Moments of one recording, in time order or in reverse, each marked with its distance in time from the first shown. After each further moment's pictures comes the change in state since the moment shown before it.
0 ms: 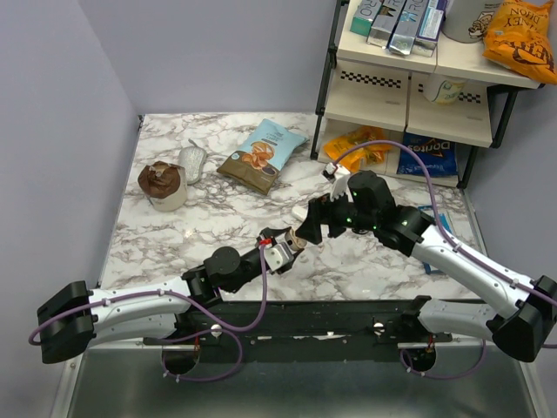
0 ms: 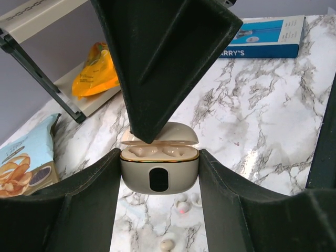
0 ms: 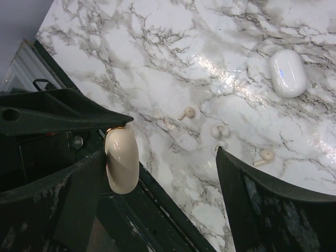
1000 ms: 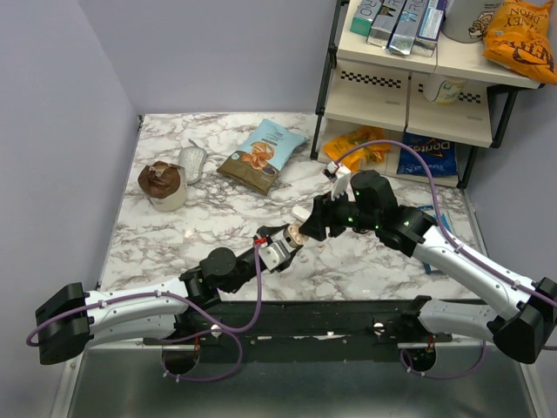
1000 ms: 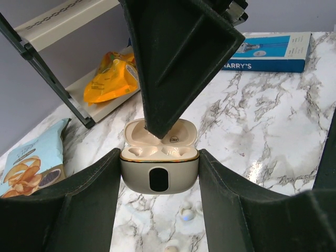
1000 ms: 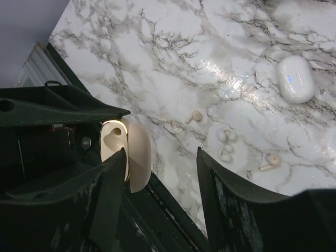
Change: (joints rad) left arm -0.007 -0.027 0.000 0.020 -0.037 0.000; right arm -0.001 -0.012 -0.005 0.024 -0.046 0.010
